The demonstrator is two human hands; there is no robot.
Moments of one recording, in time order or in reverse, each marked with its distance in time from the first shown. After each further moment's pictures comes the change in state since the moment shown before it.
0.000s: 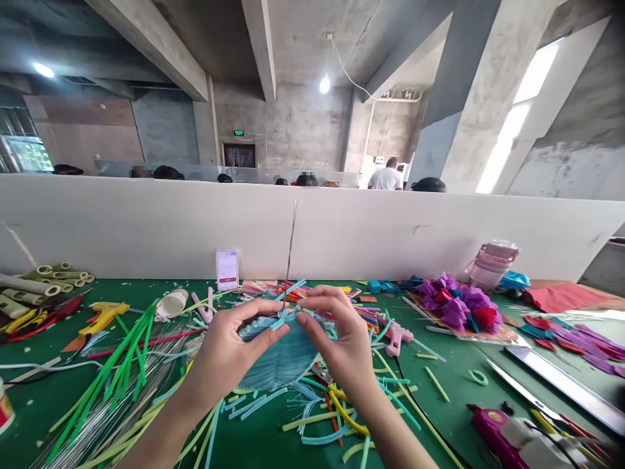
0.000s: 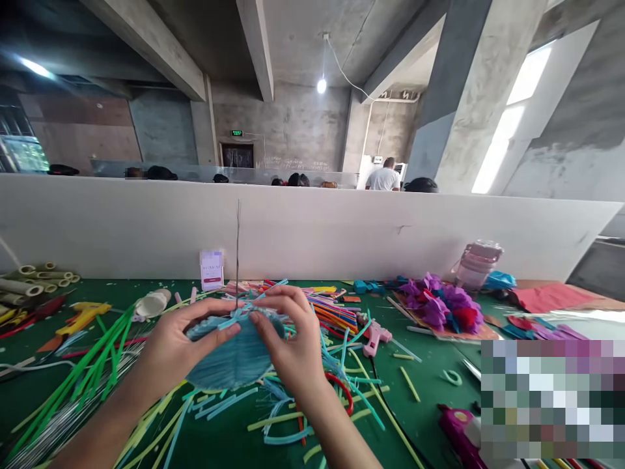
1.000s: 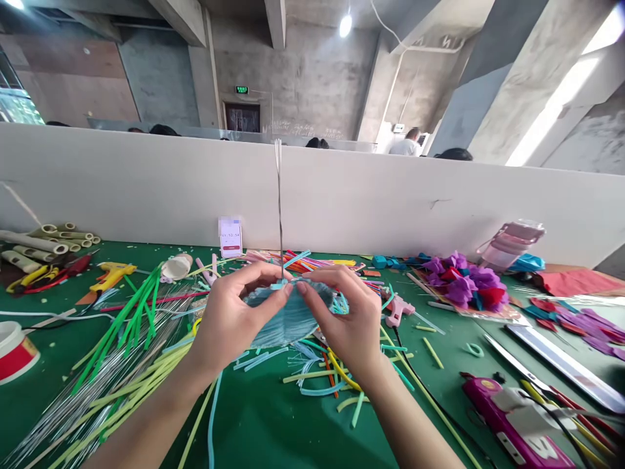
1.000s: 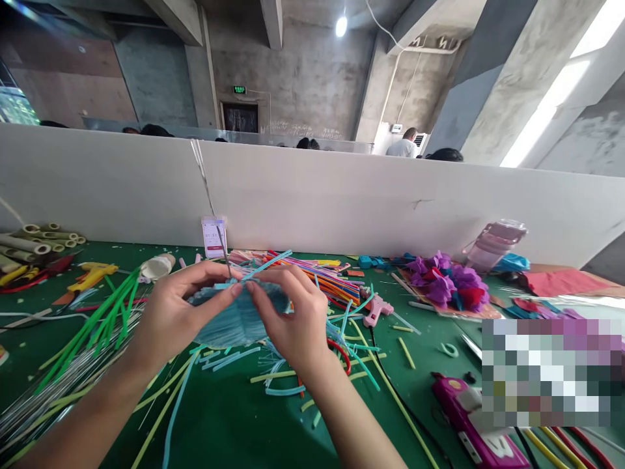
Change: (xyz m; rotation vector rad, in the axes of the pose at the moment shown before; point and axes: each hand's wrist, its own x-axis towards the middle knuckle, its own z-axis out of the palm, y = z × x) left_hand -0.005 0.002 0.010 -0.035 0.120 0.038; right_hand -0.005 -0.003 0.003 -0.170 0.002 -0.181
